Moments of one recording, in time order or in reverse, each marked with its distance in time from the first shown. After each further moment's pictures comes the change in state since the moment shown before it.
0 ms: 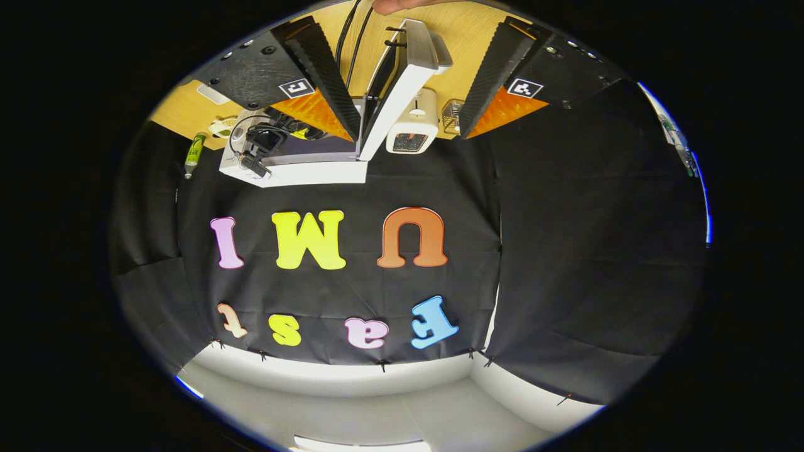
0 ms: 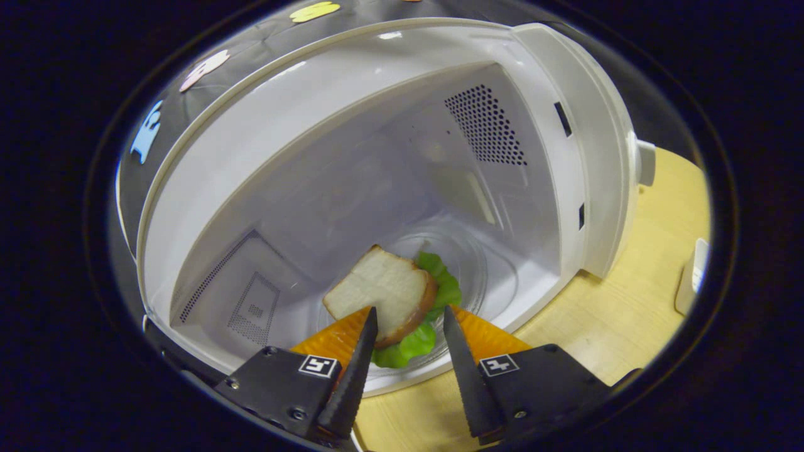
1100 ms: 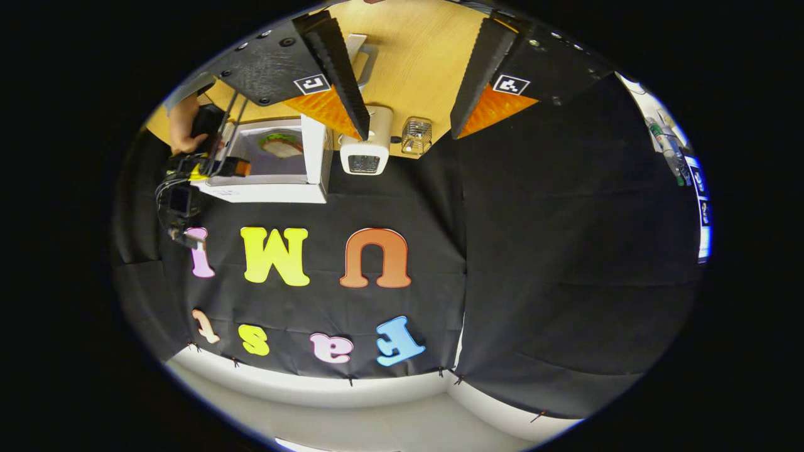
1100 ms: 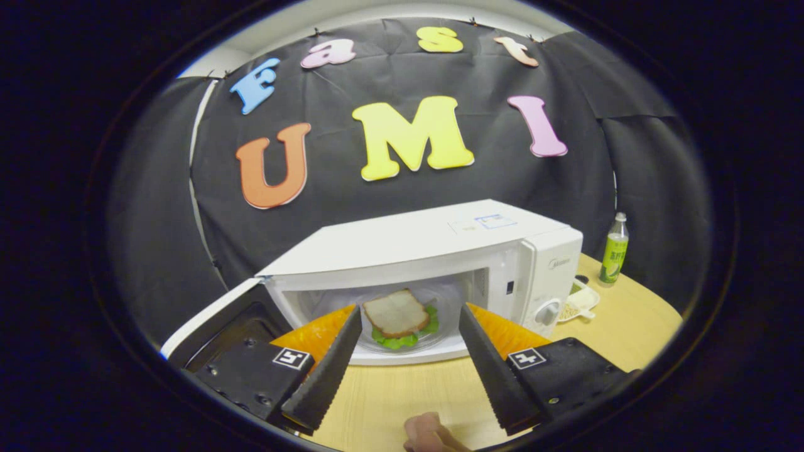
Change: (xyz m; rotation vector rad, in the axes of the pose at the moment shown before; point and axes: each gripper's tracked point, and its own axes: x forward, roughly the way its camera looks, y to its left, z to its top) left arm -0.002 0.095 -0.041 -0.022 0.101 0.055; right arm -0.193 0.011 0.082 -0.453 -0.203 0.180
